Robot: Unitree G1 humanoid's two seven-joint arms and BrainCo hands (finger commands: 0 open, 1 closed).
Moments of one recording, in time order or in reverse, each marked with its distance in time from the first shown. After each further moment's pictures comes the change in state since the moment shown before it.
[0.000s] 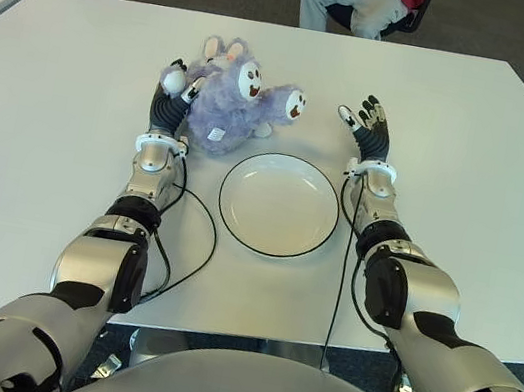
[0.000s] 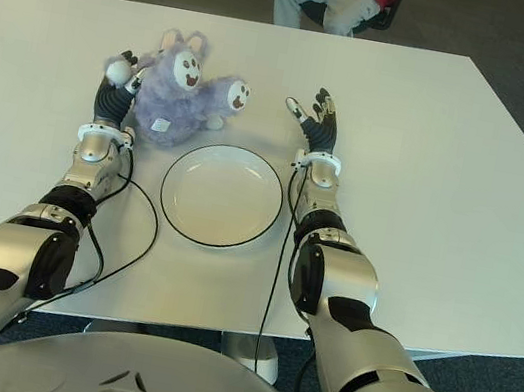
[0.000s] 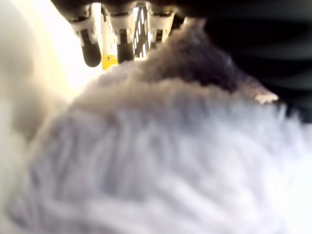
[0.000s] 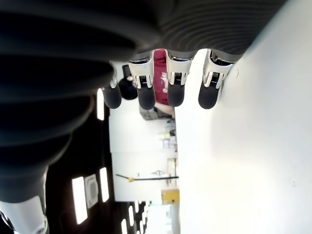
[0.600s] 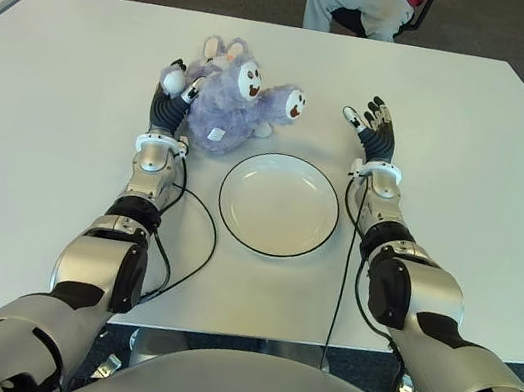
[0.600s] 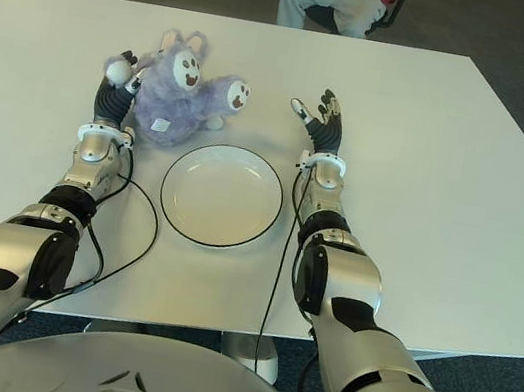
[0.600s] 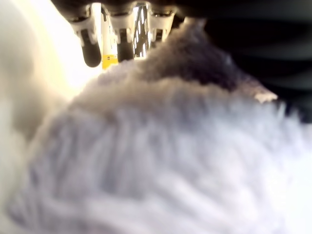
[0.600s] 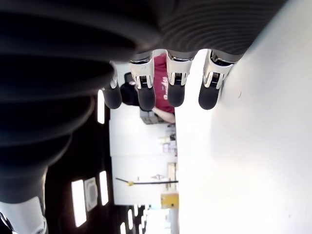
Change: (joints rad) left arm 0.000 0.000 0.001 0.000 0.000 0.000 0.000; right arm 0.003 -0.017 0.000 0.000 0.000 0.000 -0.005
